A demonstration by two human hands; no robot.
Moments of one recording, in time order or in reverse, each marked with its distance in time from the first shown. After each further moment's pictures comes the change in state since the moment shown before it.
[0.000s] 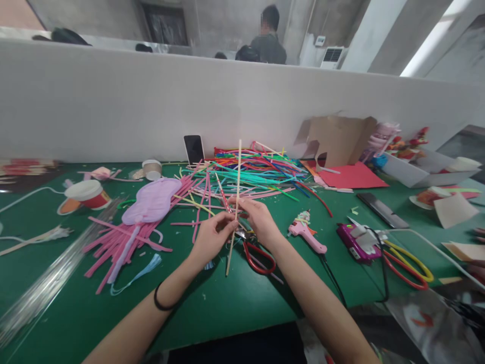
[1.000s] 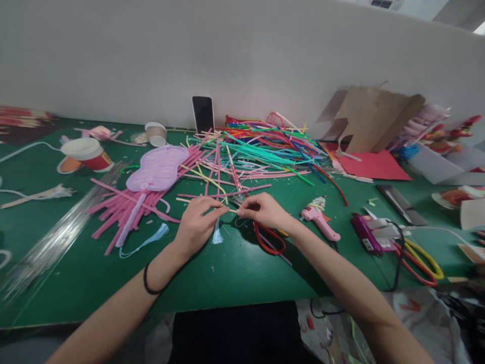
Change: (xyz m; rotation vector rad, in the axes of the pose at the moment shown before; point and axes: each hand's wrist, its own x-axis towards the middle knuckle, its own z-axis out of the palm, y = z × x) left_hand -0.031 -0.042 -0.051 0.798 0.145 0.713; right_hand -0.006 0.013 -0.014 -0.830 -0.378 0.075
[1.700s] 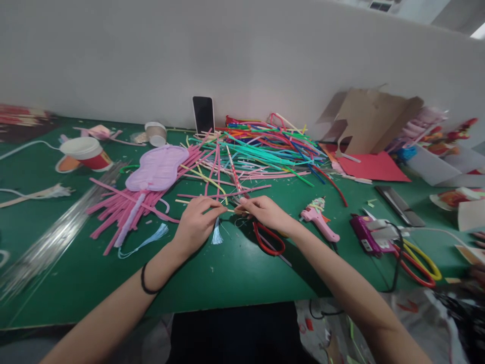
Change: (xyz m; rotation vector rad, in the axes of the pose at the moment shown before) left_hand 0.001 -0.003 0.001 0.008 -0.051 -0.015; right_hand -0.003 0.003 0.000 0.090 -0.024 0.066
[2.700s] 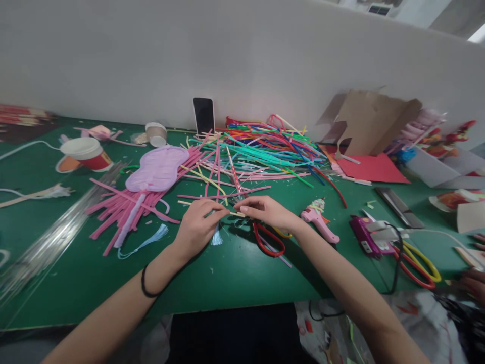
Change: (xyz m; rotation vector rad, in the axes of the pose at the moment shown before) left_hand -0.001 0.005 -0.001 0.005 0.017 0.053; right_hand -0.003 -0.001 -0.008 0.173 -0.096 -0.076
